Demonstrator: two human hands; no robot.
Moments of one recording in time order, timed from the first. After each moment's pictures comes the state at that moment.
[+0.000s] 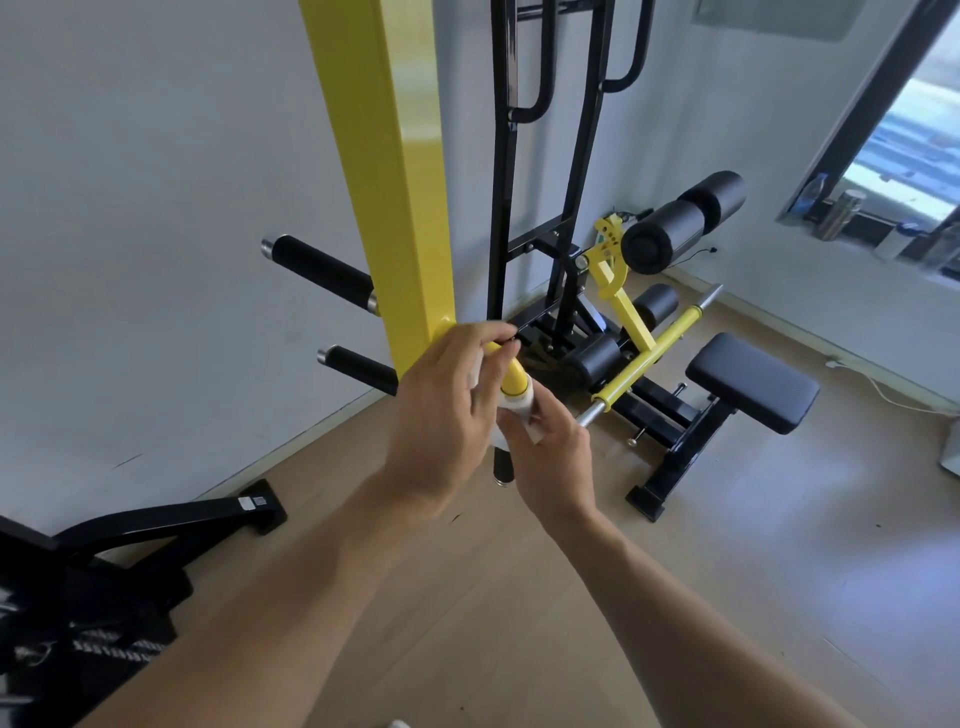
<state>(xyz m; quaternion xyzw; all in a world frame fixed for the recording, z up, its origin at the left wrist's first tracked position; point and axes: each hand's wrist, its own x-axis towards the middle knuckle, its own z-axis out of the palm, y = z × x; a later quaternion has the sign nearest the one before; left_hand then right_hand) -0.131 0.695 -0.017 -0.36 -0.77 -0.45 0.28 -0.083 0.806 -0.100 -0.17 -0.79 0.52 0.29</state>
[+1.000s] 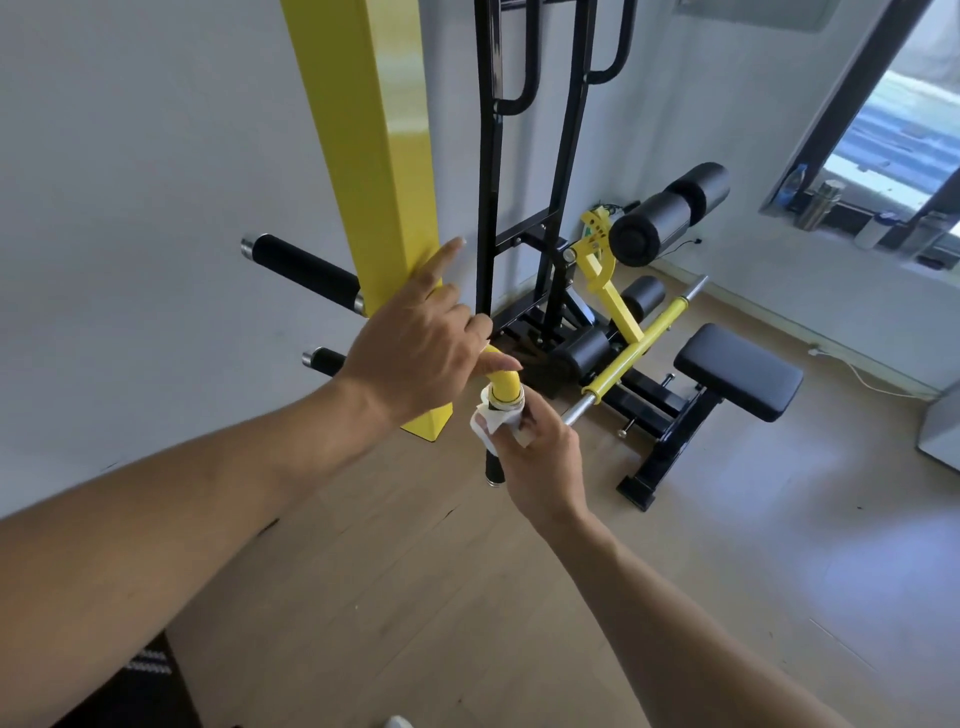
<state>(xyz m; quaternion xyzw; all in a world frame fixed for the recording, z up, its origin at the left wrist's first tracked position) -0.210 0.691 0.000 -0.52 -0.75 0.16 0.37 -0.083 0.802 -0.111 -0.21 -0.79 0.52 0.27</state>
